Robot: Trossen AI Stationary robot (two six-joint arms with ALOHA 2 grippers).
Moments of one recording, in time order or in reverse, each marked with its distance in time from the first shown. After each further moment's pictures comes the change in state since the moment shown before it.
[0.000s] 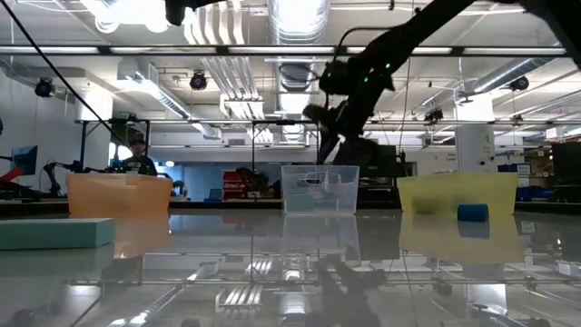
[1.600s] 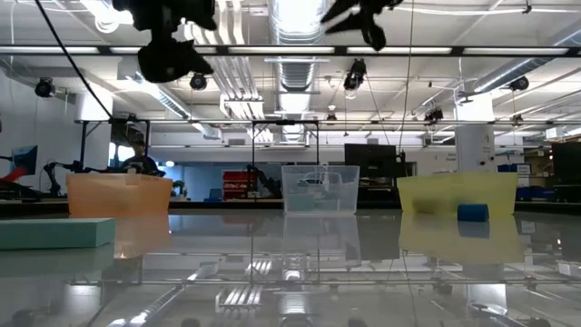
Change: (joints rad) left arm -0.124 0.190 -0.002 -0.563 0.556 -0.261; right arm 0.150 -0.465 0.126 -0.042 -0.068 -0.030
